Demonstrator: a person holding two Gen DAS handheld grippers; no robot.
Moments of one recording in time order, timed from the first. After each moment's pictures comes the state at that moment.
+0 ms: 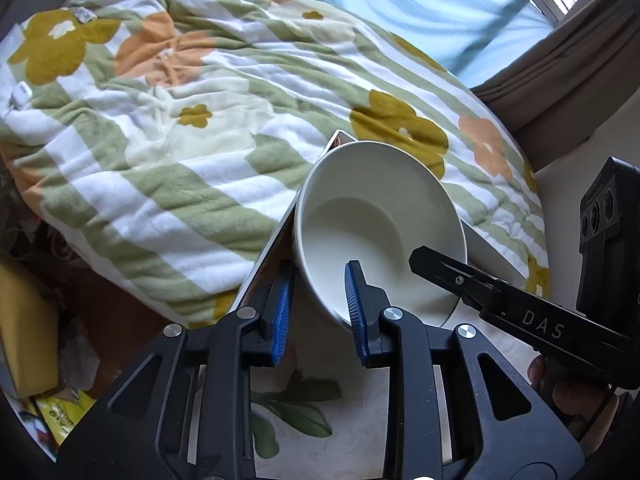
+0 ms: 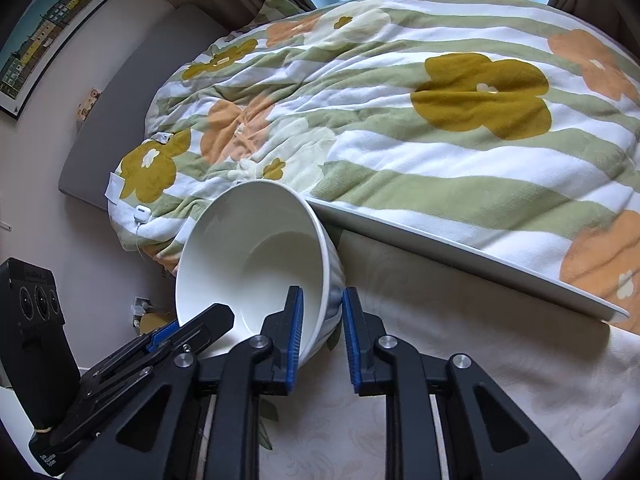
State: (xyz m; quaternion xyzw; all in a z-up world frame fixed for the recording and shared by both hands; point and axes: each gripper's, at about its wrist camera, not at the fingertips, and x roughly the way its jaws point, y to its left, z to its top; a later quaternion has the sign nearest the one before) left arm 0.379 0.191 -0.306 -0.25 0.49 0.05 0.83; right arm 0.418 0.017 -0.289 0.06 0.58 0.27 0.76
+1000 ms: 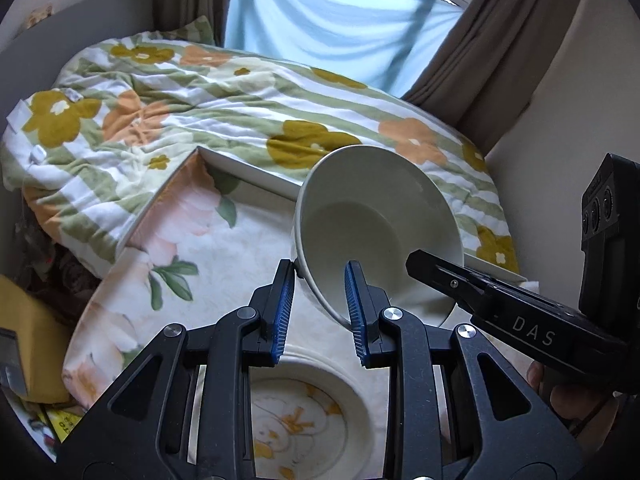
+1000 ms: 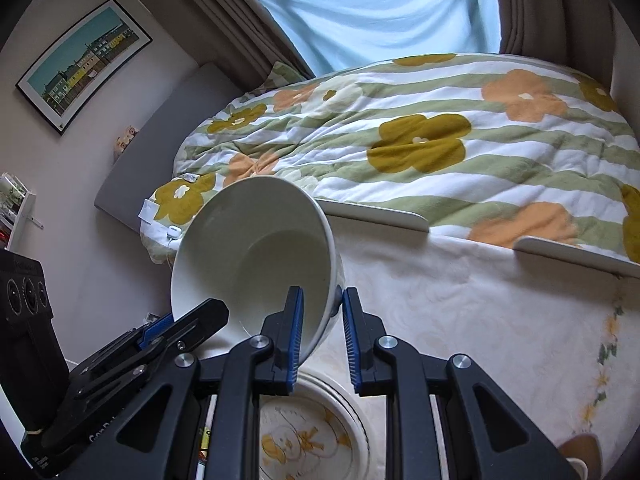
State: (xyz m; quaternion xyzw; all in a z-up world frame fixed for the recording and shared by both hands) left arm 0.252 0.000 -0.164 -0.17 0.42 0.01 0.89; right arm 0.284 -0.157 -0.162 0.09 0.49 0.27 0.82
